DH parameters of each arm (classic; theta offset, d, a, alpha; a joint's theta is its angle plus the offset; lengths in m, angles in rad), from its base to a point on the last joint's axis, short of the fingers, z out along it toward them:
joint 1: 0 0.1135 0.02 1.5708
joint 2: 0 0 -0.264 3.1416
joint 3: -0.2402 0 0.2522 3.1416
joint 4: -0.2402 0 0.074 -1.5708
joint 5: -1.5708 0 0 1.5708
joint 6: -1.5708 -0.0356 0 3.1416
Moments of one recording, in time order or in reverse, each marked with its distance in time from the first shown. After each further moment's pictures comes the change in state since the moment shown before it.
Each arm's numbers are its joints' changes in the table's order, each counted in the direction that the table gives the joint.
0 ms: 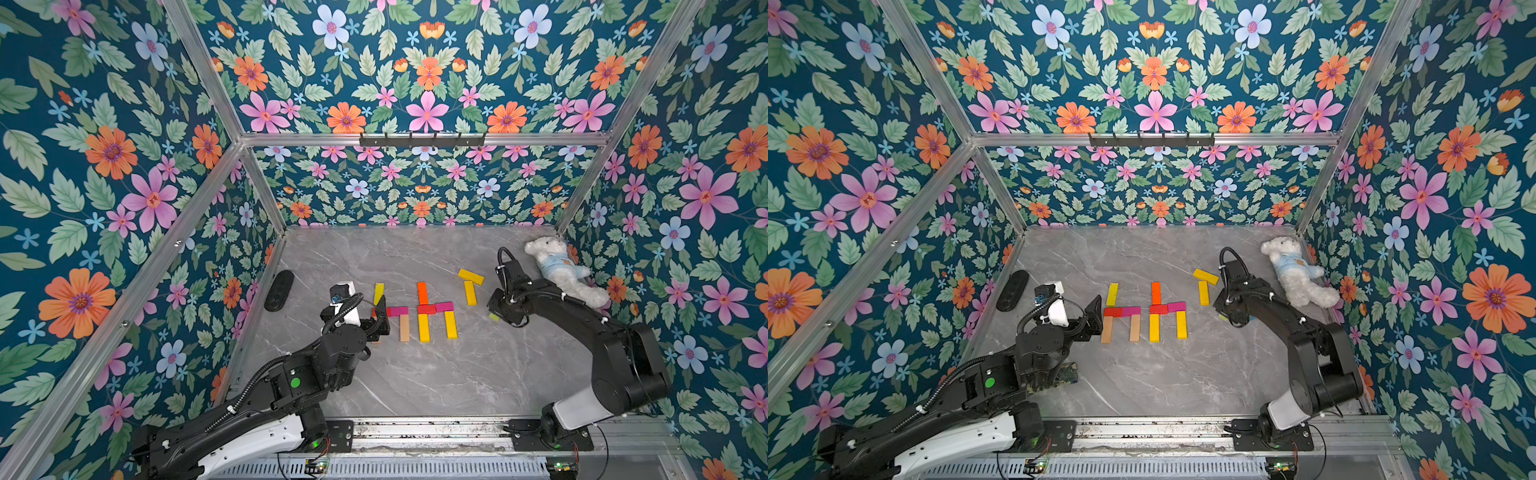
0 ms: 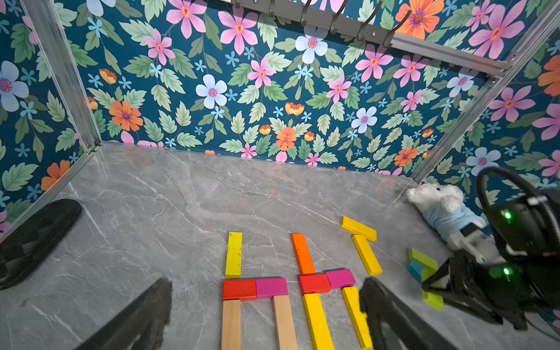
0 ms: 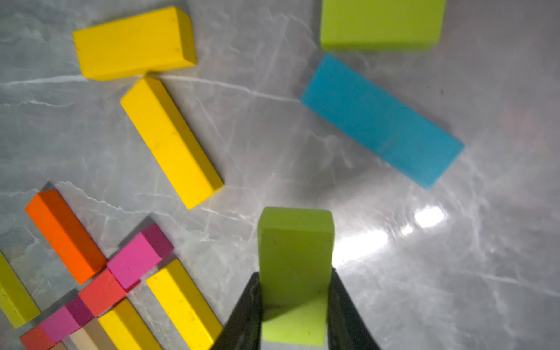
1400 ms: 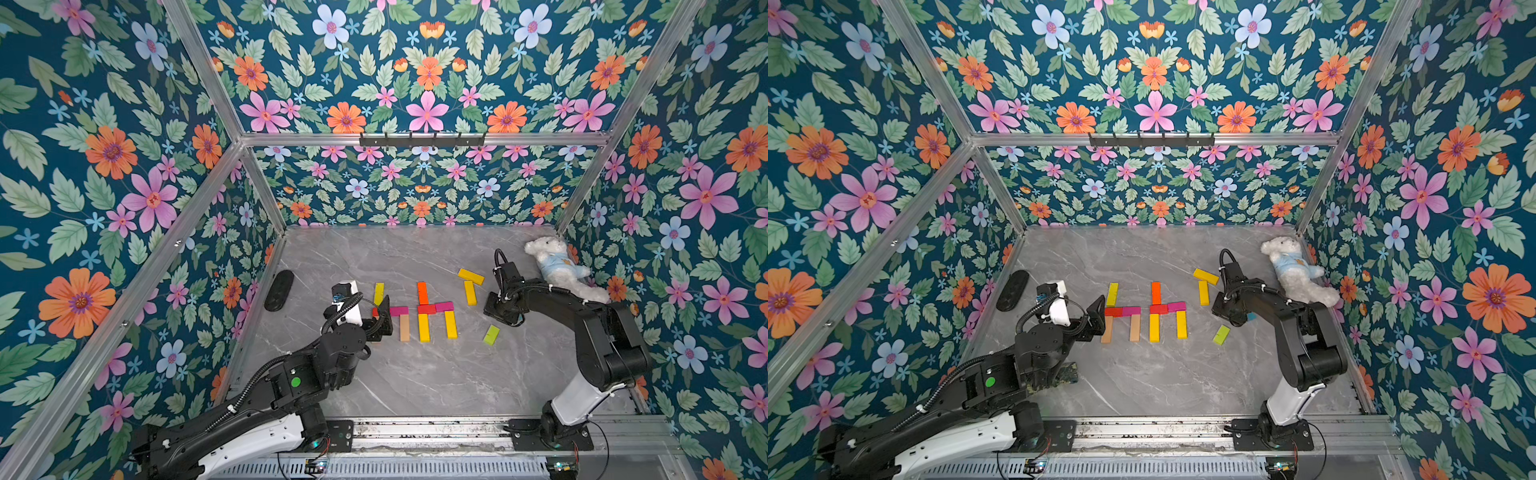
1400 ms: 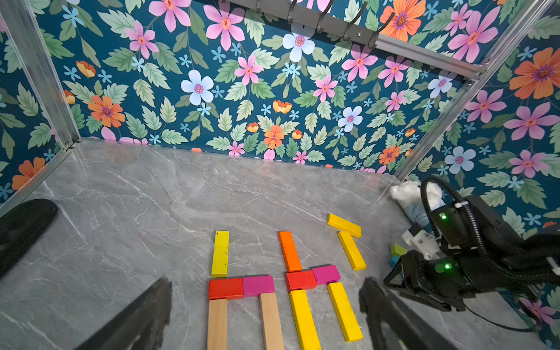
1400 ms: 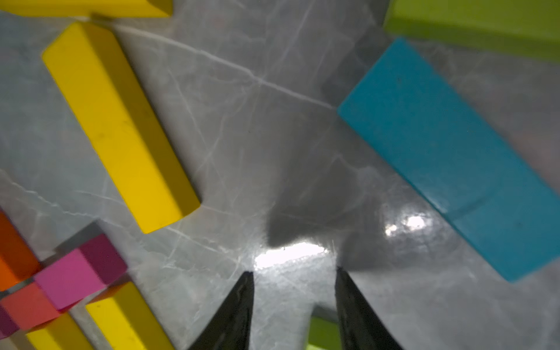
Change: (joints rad) left arm 0.000 -0.011 -0.006 0.018 -0.047 0.007; right arm -0.068 -0.203 -0.046 0.095 0.085 0.234
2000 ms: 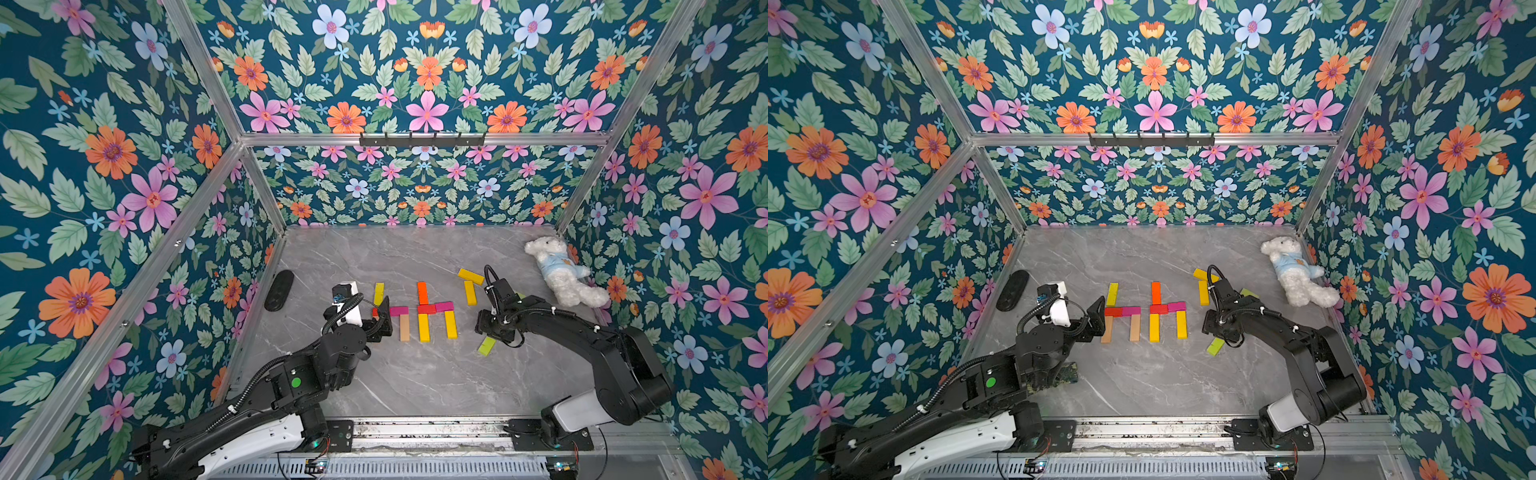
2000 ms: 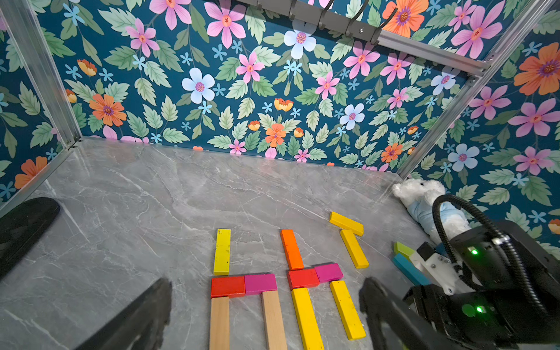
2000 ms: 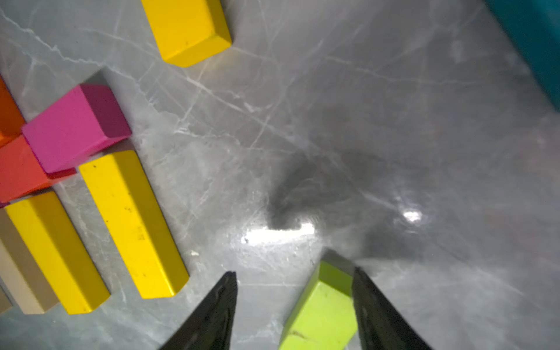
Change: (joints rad) left arm 0.000 0.005 0.009 -0.002 0.001 0.000; right arm 0.171 0.204 0.158 -0.035 -0.019 -0.029
